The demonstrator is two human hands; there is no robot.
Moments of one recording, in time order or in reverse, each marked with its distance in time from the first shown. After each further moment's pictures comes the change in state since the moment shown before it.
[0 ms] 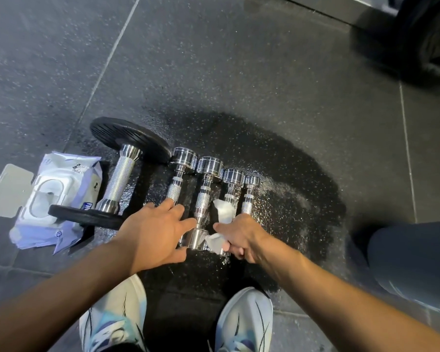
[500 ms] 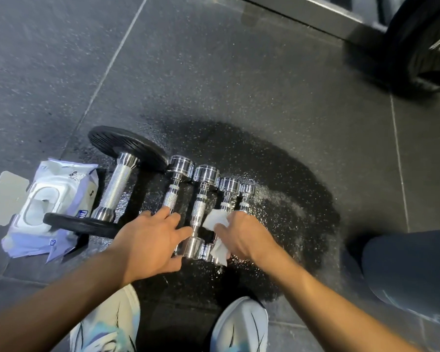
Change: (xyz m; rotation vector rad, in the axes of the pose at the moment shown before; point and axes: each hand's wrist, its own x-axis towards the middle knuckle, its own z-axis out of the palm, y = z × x) left_hand -0.001 0.000 0.003 0.017 0.012 -0.001; right_hand -0.011 -0.010 -0.007 -0.577 0.256 -0.314
